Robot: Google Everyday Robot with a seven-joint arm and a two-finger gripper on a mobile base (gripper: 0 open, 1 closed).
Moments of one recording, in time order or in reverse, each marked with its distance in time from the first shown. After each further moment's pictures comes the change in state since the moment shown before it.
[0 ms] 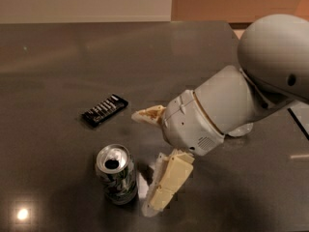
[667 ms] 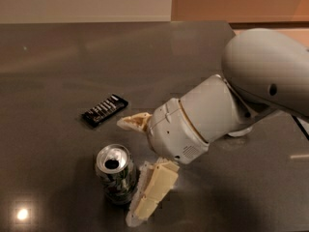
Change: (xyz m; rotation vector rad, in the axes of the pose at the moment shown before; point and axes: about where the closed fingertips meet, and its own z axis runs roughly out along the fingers) arm -0.015 0.008 0.025 -0.034 -0.059 -0.025
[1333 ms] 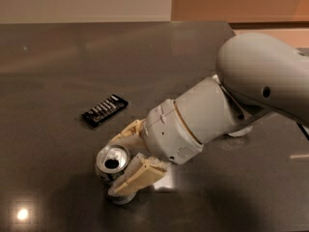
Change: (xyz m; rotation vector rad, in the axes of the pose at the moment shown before) arm -0.004 -0.003 0.008 0.003 -0.017 -0.016
